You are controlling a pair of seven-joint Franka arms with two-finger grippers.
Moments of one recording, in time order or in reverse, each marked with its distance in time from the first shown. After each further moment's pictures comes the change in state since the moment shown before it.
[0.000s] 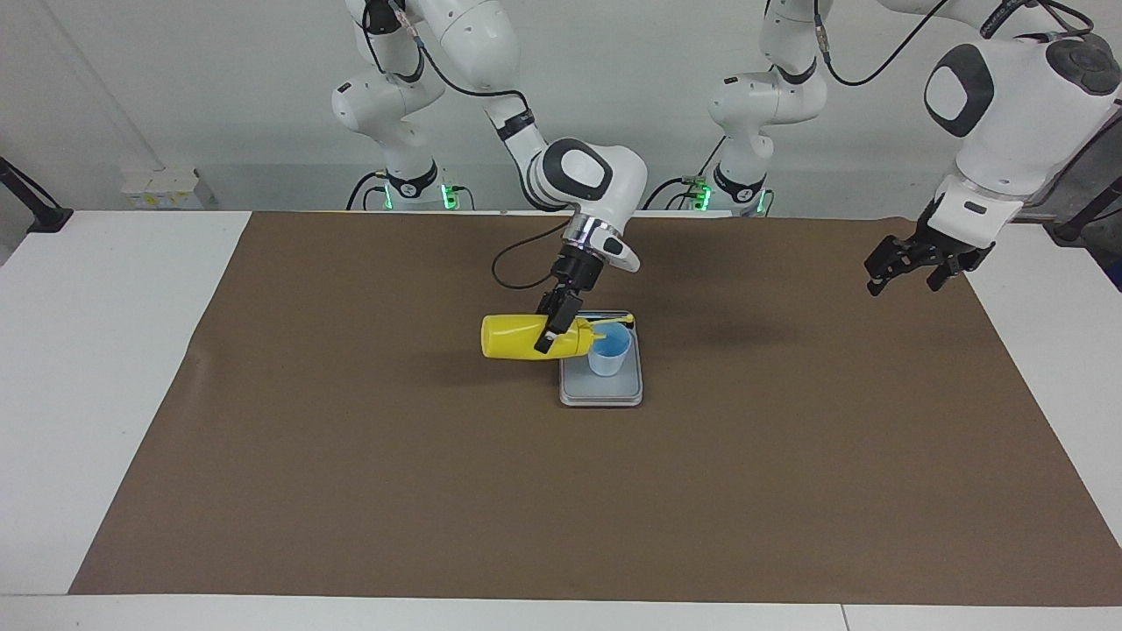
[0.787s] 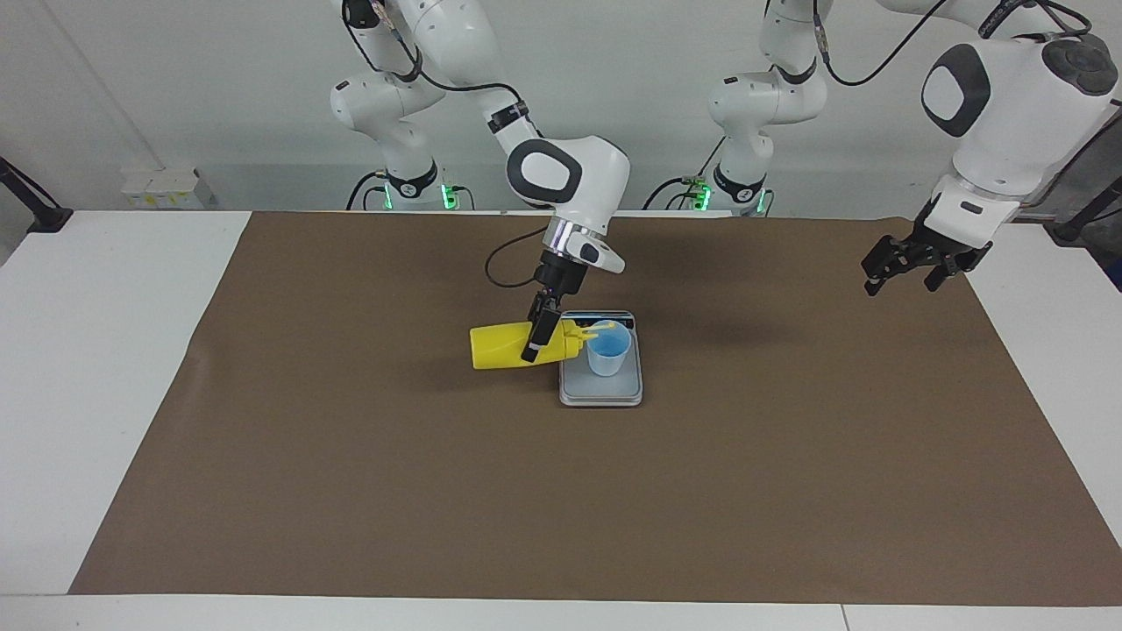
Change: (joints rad) left arm 0.000 0.000 -0.003 0.000 0.000 0.000 0.000; right arm -0.089 -0.031 0.000 0.014 0.201 0.144 -0.090
